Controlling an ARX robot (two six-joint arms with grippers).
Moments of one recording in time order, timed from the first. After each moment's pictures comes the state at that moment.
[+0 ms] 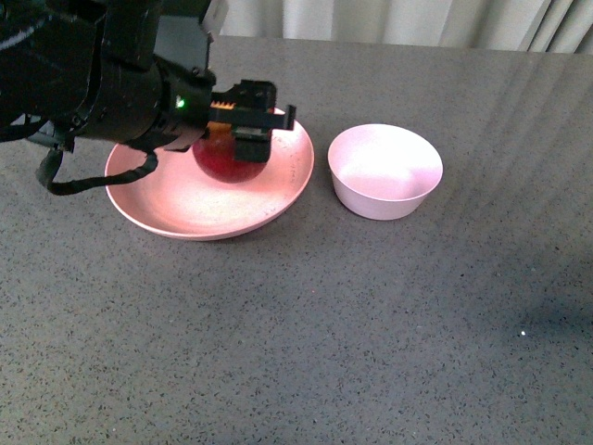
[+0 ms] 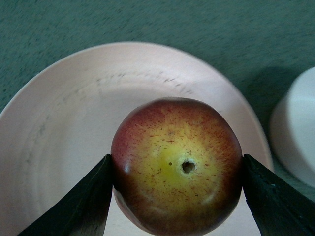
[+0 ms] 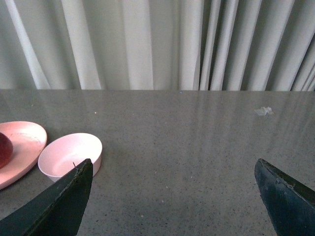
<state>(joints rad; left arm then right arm) -0.44 1.99 1.02 0.36 -0.04 -0.14 0.00 0.01 0.02 0.00 0.00 0.00</state>
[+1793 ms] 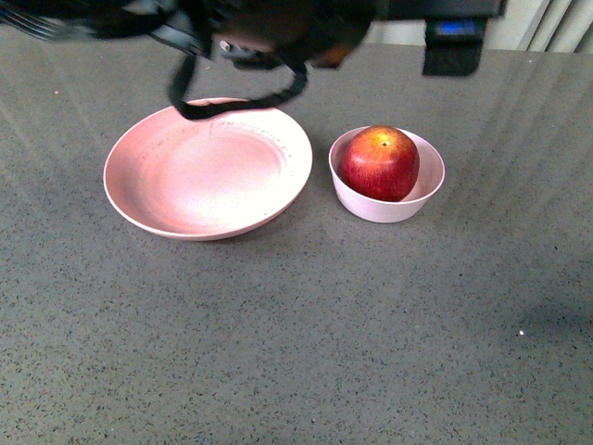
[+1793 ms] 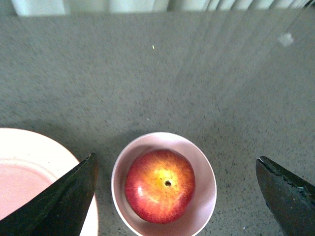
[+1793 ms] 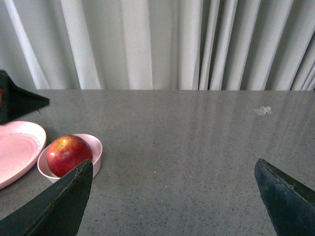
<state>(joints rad) -0.62 1.90 1.11 0.41 -0.02 -0.26 0.00 0.01 0.02 0.00 0.00 0.00</state>
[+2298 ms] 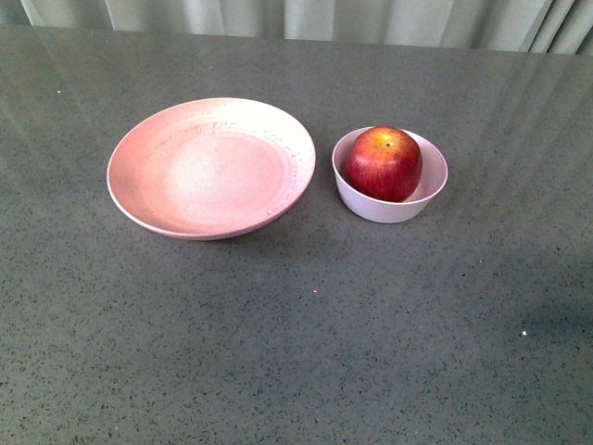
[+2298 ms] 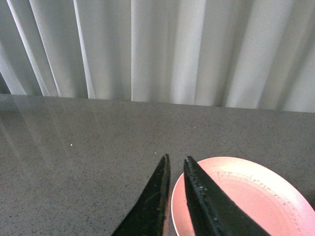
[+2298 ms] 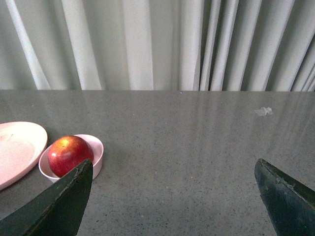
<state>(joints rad) -0.28 1.26 0.30 0.95 -0.27 -0.02 0.00 0.01 0.02 0.00 0.00 0.00</state>
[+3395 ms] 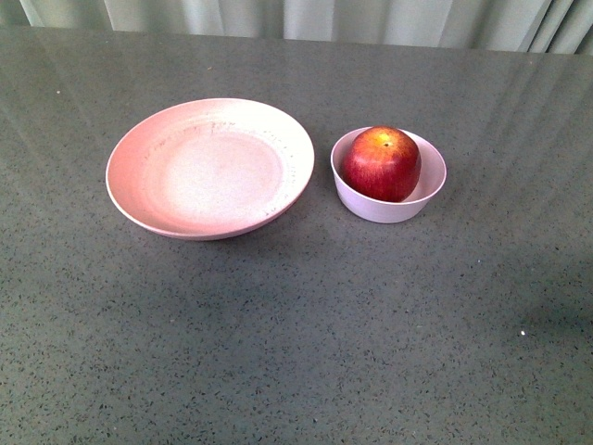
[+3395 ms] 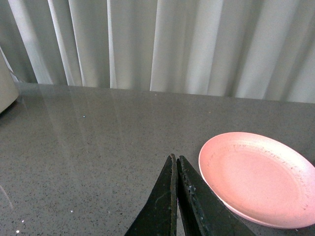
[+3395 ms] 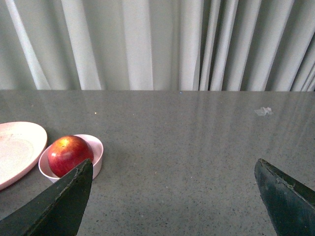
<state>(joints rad) 0.00 0.50 0.02 0.49 0.00 -0.01 0.00 0.01 0.02 0.00 0.00 0.00</state>
